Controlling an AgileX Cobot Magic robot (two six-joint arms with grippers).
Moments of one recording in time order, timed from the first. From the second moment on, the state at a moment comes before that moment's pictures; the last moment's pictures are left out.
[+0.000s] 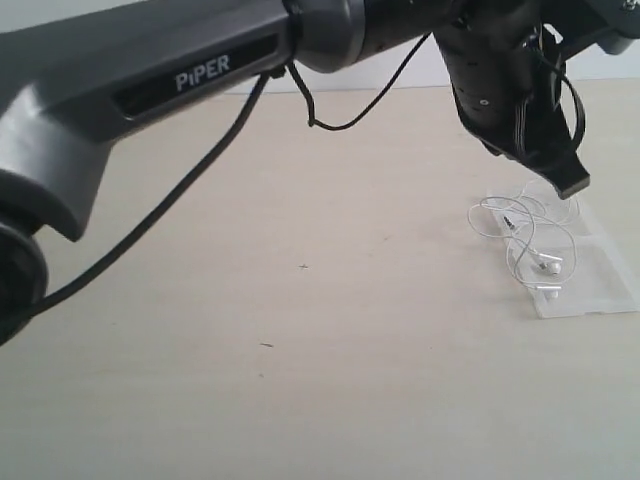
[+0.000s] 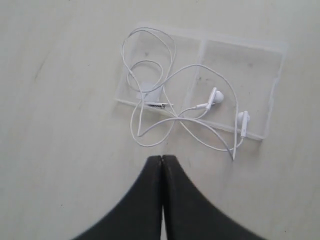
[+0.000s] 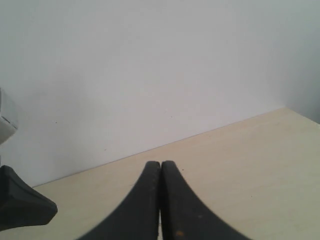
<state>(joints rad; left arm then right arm) -0.86 2.30 -2.27 0.04 1.00 0.26 0.28 0.21 -0.19 -1.33 0.39 1.61</state>
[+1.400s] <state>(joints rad) -0.68 0.93 -0.44 -0.24 -0.41 0.23 0.28 0.21 -0.19 -1.33 0.39 1.61</state>
